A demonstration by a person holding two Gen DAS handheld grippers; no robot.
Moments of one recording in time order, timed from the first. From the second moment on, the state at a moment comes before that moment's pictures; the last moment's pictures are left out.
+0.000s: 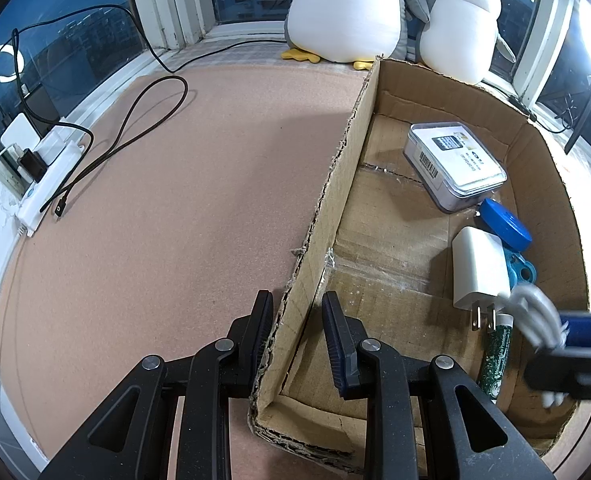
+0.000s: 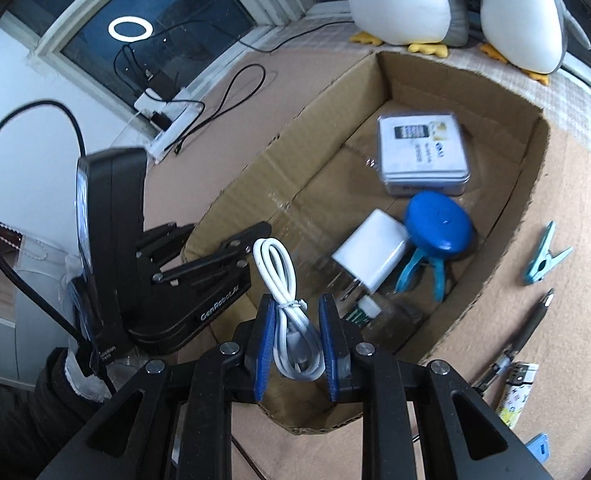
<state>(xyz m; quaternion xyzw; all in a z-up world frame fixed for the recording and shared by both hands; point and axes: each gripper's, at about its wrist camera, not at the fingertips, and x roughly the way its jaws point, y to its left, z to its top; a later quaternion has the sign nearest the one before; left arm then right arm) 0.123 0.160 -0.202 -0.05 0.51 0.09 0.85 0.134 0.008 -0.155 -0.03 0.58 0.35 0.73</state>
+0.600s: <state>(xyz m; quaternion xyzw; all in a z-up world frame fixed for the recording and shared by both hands) 0.124 0.159 -0.203 -0.04 0.51 0.09 0.85 0.136 -0.032 -0.129 0.00 0.56 0.33 0.76</state>
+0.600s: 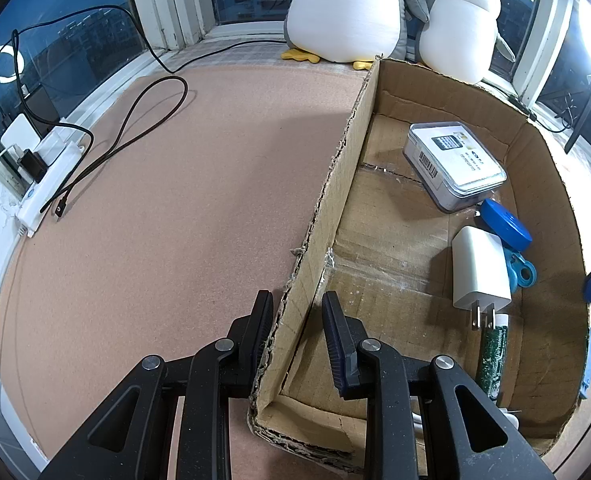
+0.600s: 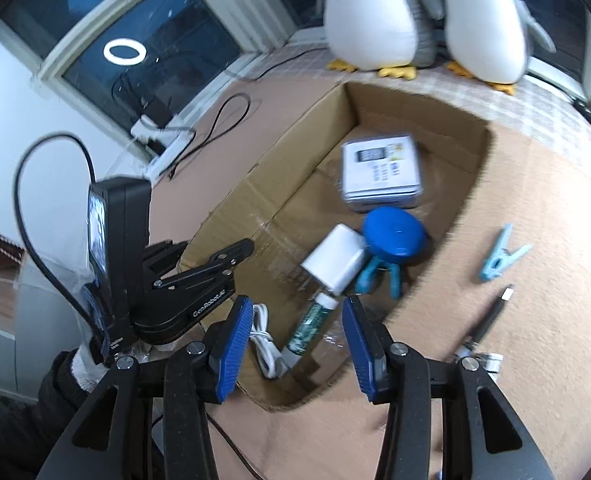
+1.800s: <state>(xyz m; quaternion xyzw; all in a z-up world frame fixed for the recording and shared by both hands) 0.124 0.162 -0.204 -0.05 0.51 0.09 0.85 0.240 -0.110 -0.188 0.05 0.61 0.10 0.78</state>
